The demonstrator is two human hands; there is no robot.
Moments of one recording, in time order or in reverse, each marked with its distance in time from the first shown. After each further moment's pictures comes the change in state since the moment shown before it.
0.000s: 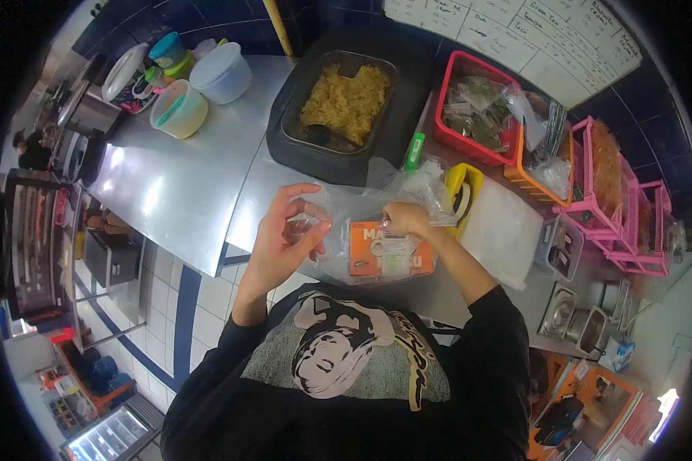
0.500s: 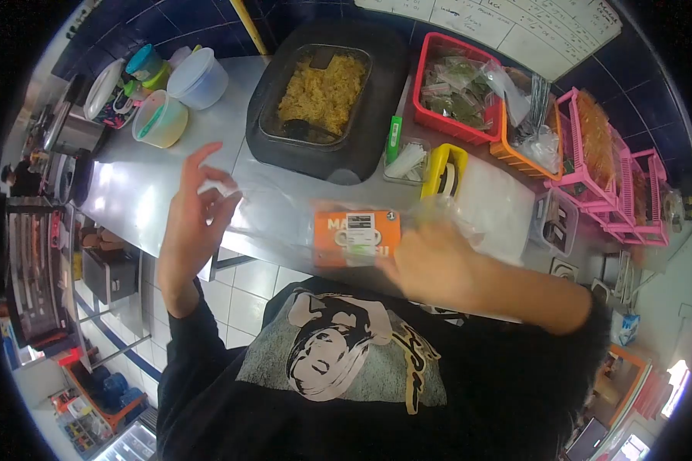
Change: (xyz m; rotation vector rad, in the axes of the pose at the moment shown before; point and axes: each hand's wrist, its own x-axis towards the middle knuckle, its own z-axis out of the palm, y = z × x) left_hand 0.005 0.059 -0.051 0.577 0.073 0.146; right_hand -0.192 -0.125 -0.112 -0.354 -0.012 -0.079
